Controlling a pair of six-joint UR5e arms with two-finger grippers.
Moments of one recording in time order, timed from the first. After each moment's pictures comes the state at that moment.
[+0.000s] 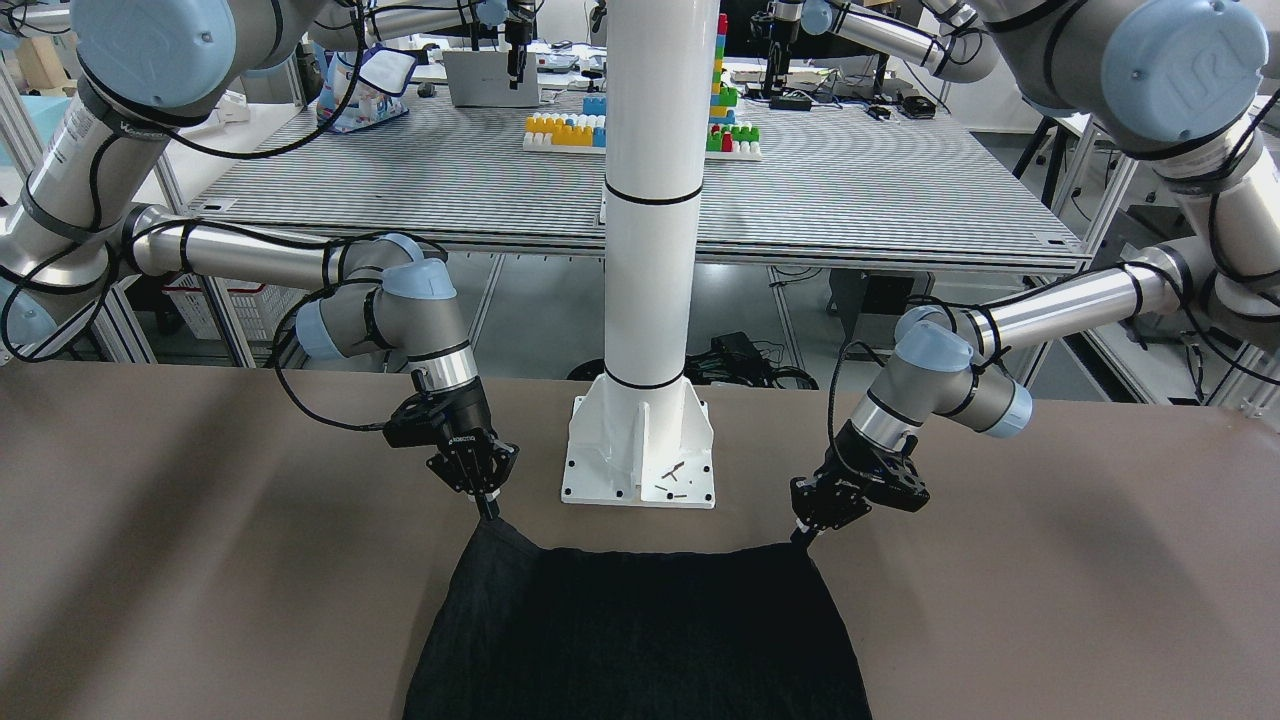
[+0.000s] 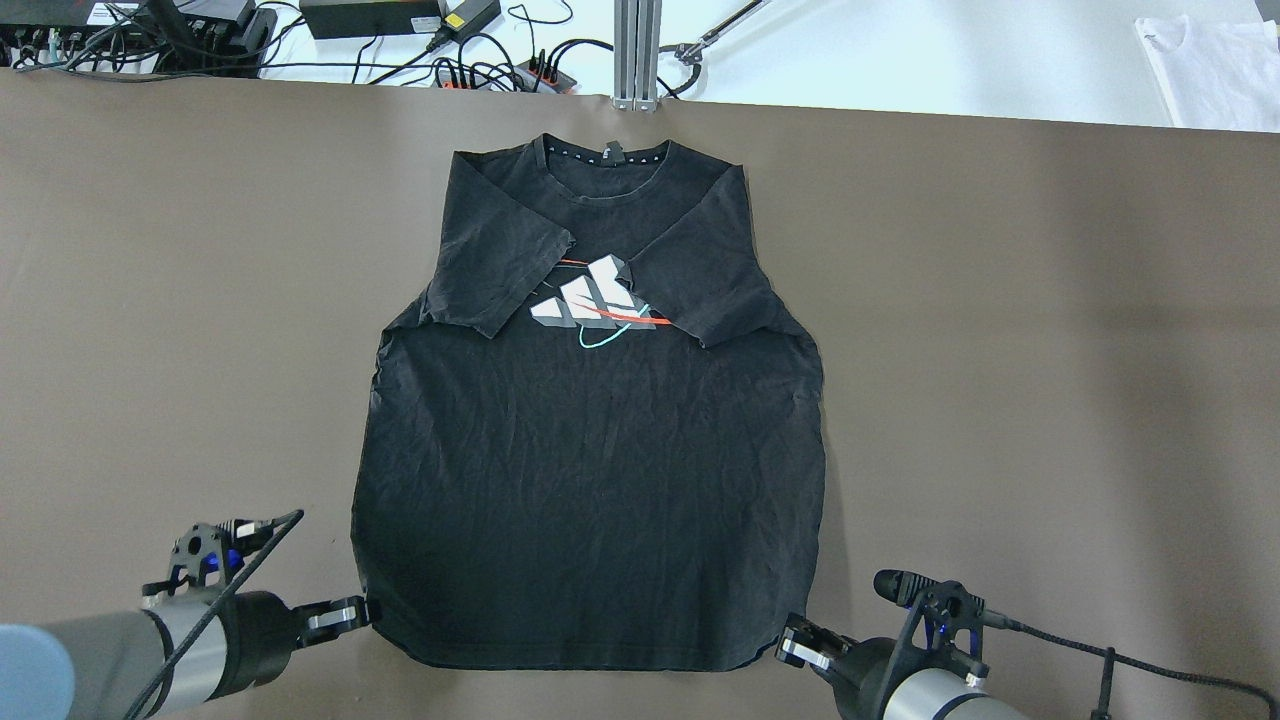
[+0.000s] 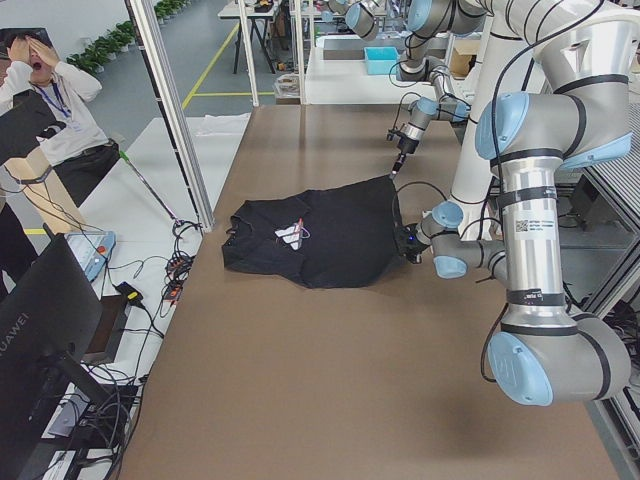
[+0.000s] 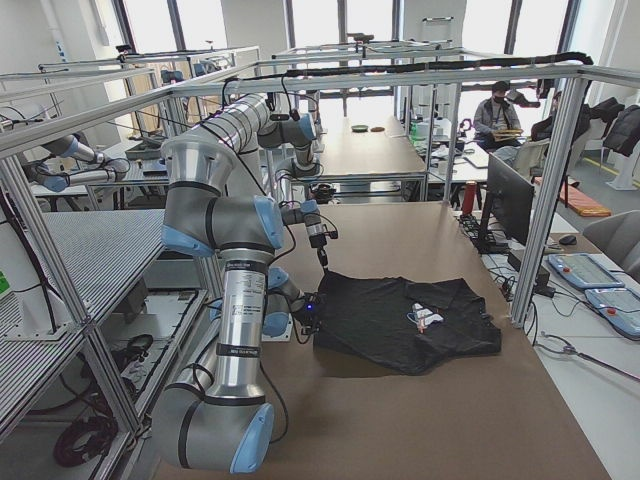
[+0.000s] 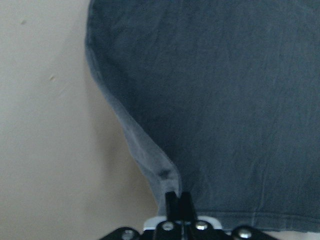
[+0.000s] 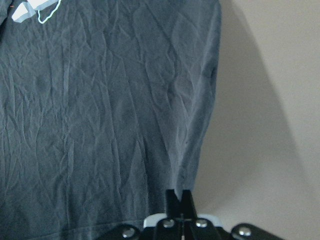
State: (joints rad) left arm -0.22 -1.51 -2.14 -2.29 -1.49 -1.71; right arm 0.09 -1.56 2.27 -1.19 1.22 1.76
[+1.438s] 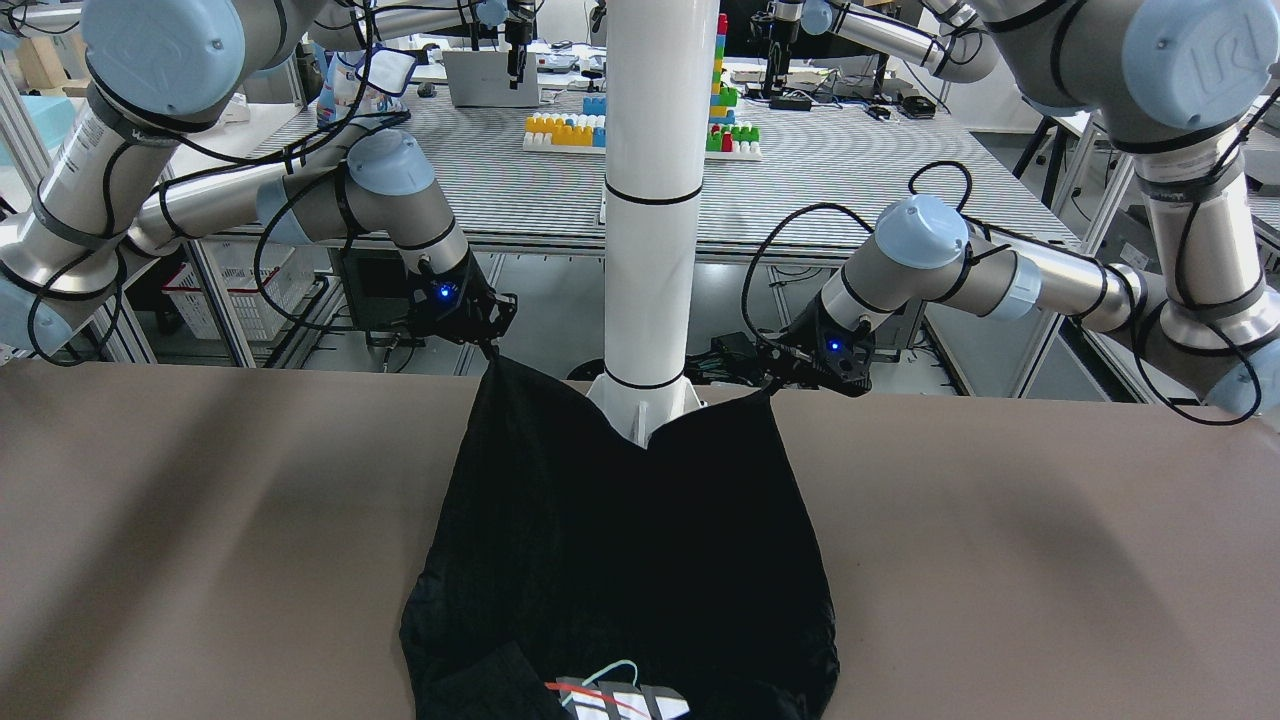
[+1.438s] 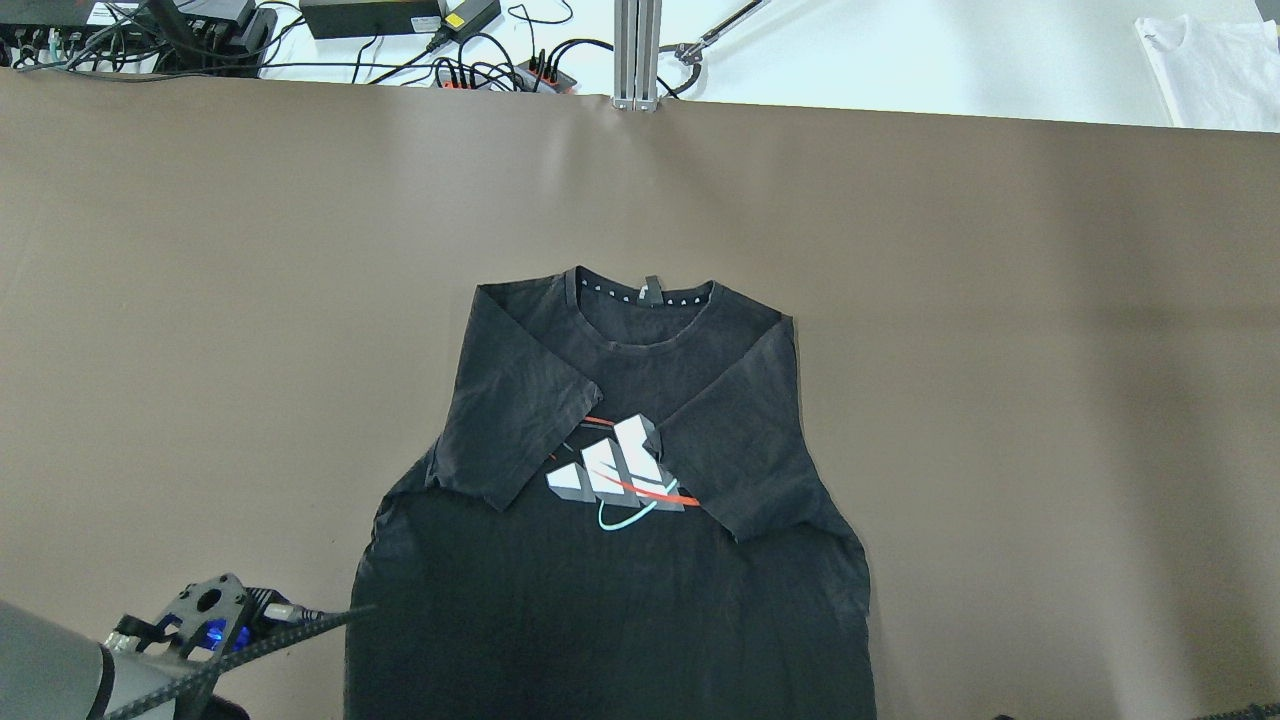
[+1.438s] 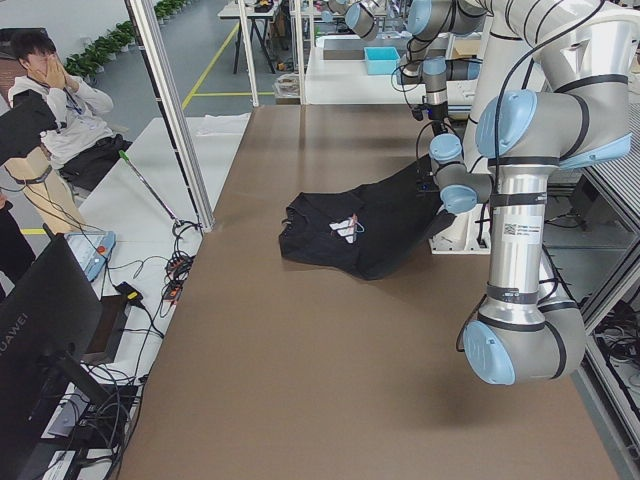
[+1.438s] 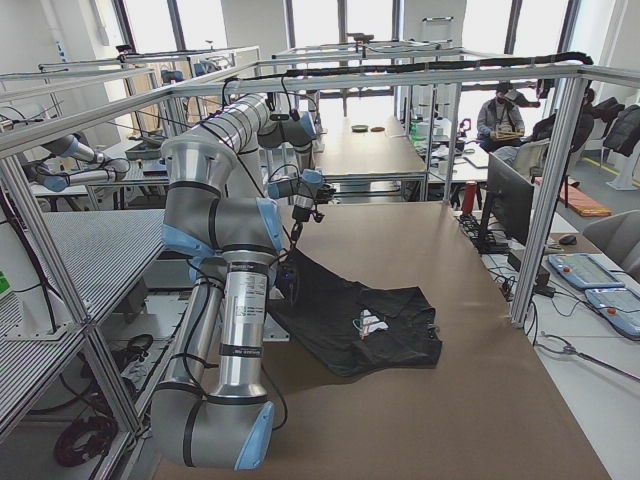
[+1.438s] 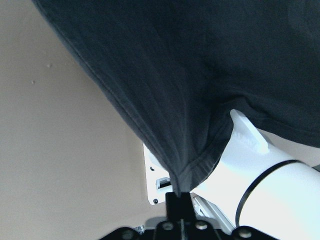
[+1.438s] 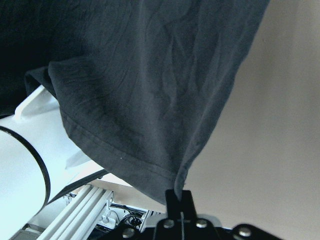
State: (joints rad) left arm -0.26 -1.72 -2.51 -1.58 -2.05 -1.41; right arm 0.00 -1.55 2.68 -1.69 1.75 1.51
